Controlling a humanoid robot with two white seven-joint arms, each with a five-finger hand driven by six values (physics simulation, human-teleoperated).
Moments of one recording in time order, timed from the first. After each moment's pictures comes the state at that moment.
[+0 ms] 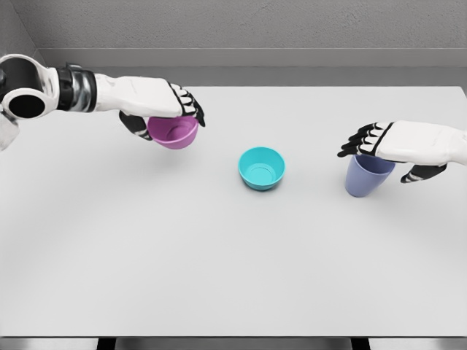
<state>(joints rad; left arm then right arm) -1.10 0.64 -1.00 -1.29 -0.35 -0.61 -0.61 -0.58 -1.04 0.56 -1.61 0.27 -0.61 0.61</state>
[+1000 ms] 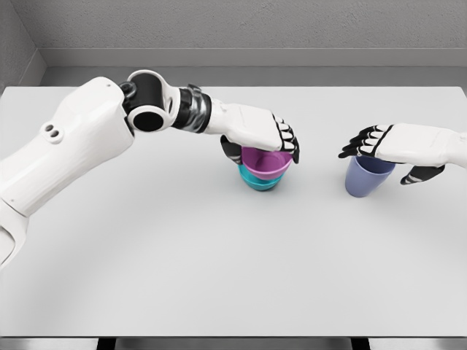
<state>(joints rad) -1.12 0.30 -1.09 -1.21 -0.43 -0.61 -0.61 -0.58 -1.02 0.56 -1.57 0.29 -0.61 0.61</state>
